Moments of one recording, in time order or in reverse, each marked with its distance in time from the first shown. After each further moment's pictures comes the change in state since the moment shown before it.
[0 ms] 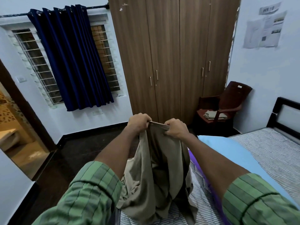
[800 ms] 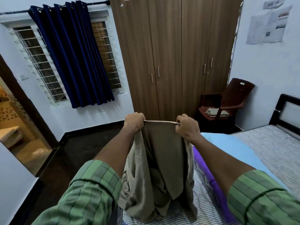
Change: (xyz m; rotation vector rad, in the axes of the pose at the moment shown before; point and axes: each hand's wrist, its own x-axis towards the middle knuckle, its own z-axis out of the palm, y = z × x) left_hand -0.008 -0.024 0.017 0.208 0.060 -0.093; right_hand -0.012 0.037 0.006 -0.186 0.277 -0.033
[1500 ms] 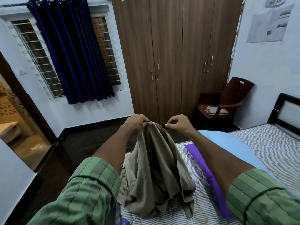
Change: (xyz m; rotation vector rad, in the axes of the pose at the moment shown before) left_hand -0.007 -0.004 0.010 -0.311 -0.235 0.090; right_hand 0.006 -0.006 0.013 0.601 -0.192 0.024
